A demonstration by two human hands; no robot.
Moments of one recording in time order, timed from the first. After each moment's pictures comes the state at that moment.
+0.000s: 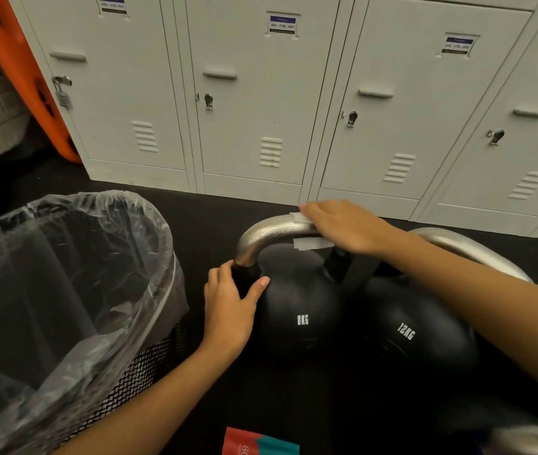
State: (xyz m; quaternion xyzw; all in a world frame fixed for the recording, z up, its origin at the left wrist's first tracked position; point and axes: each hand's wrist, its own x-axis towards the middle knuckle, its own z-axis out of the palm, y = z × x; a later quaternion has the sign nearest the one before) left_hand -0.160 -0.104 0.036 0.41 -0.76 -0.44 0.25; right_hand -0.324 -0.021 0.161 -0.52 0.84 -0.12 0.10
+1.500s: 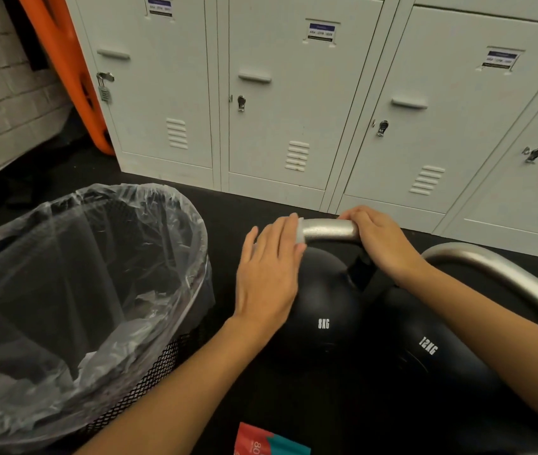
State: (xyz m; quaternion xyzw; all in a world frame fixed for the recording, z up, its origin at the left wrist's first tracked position) left_hand -0.181 -0.111 0.058 0.24 -0.88 -0.06 0.40; right_hand -0.329 -0.016 0.131 -0.36 0.83 -0.41 0.12
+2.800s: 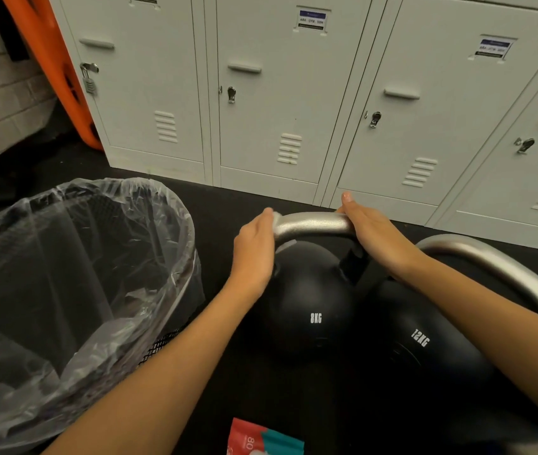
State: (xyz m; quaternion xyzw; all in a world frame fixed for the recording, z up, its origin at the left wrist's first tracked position) left_hand -0.194 -0.123 0.095 0.36 -0.65 -0.61 0.29; right_hand -0.333 -0.010 0.132 -0.38 0.83 -0.37 0.18
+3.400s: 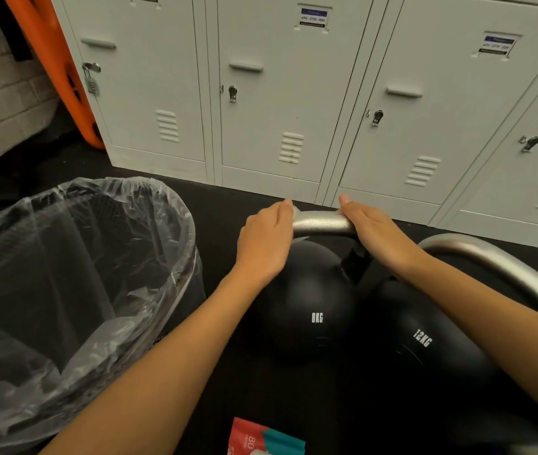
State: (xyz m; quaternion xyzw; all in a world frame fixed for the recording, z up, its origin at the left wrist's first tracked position) left_hand -0.204 -0.124 0.110 0.32 -0.80 -0.43 0.27; right_hand -0.331 -0.007 0.132 -0.37 0.83 -0.39 0.17
